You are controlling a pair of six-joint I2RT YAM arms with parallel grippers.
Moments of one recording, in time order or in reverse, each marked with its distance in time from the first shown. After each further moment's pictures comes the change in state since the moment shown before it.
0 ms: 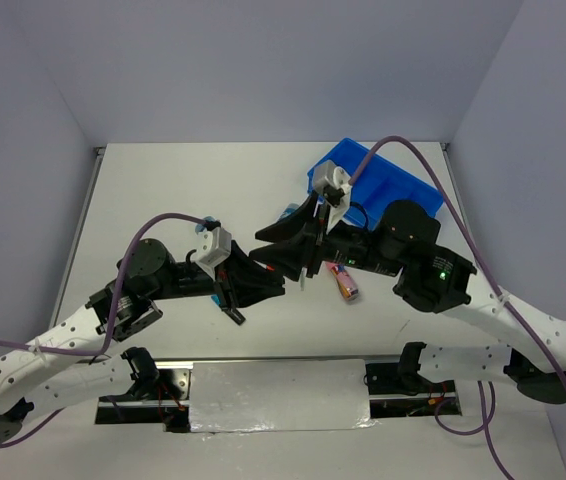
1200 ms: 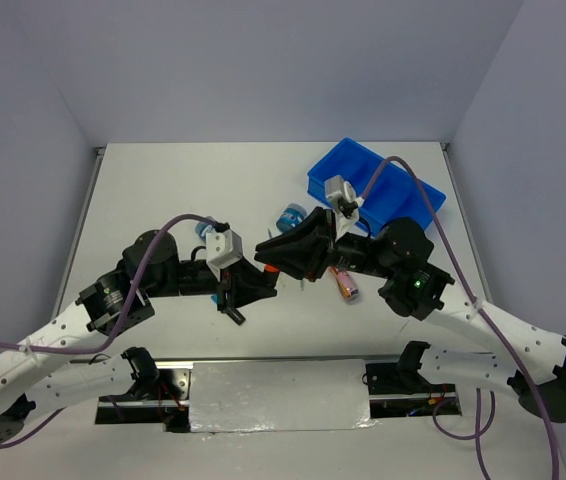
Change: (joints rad) left arm 0.010 0.016 0.104 -0.278 -0.031 0.113; right arm -0.134 -0.070 -0.352 0.444 -0.217 0.127
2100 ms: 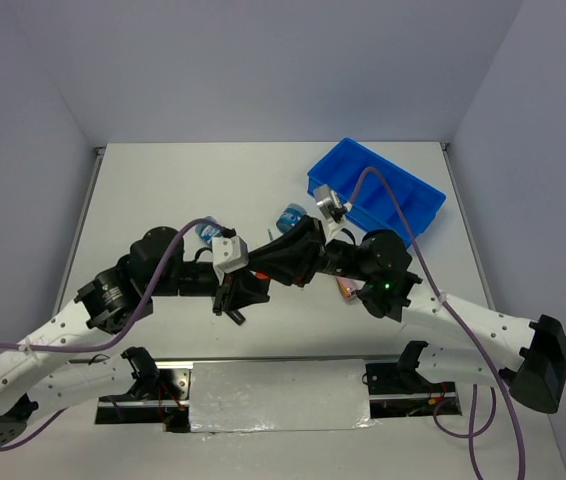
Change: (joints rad) left arm 0.021 0.005 0.031 -0.189 0.013 0.118; right arm -0.012 0.101 -0.196 0.423 -0.094 0.204
